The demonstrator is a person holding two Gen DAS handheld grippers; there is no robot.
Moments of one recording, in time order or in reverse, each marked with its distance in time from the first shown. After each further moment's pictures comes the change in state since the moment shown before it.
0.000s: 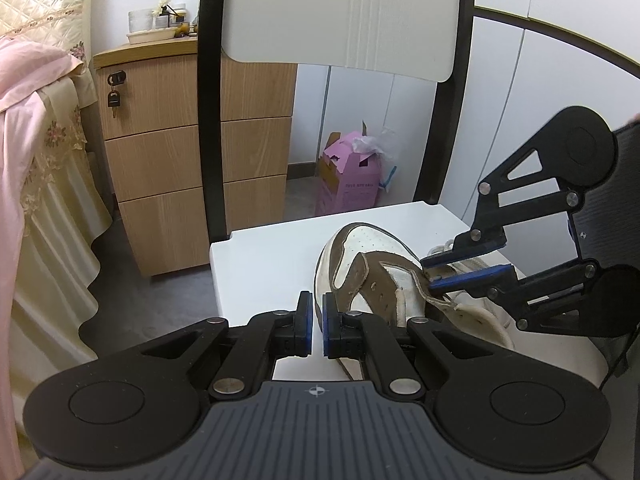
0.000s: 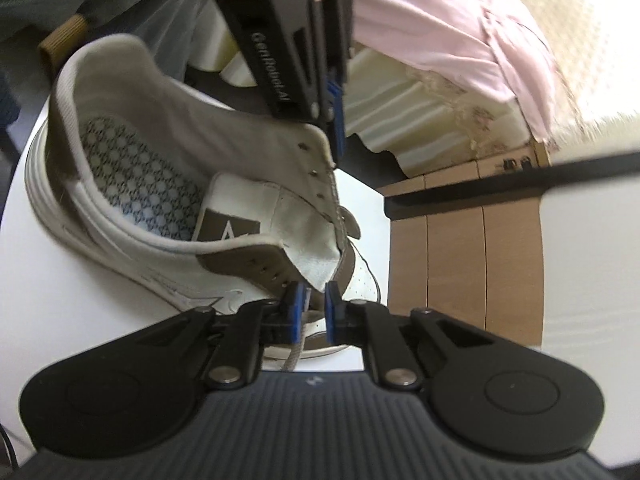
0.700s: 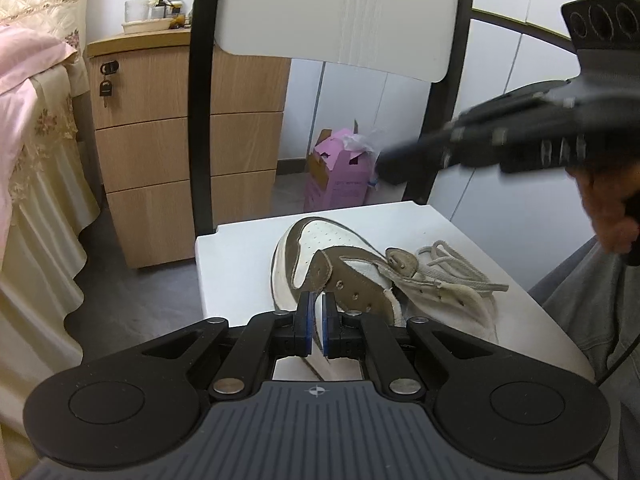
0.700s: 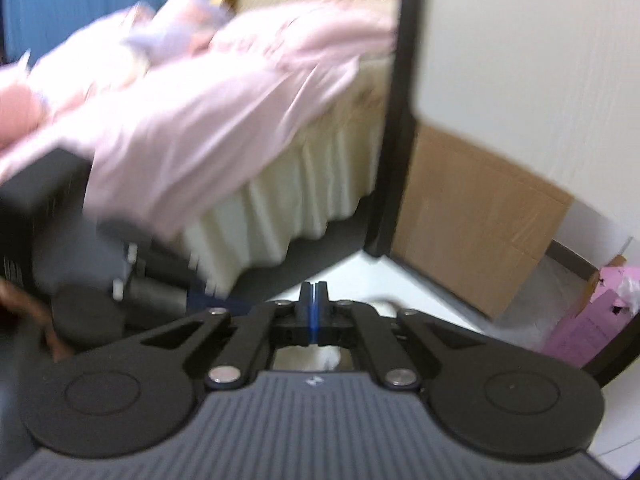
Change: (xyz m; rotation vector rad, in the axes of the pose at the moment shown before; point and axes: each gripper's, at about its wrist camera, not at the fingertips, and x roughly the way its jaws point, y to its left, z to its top) left arm 0.005 -0.001 -0.001 -0.035 0.016 -0.031; right arm -0.024 -0.105 -0.057 1.080 -0.365 0.179
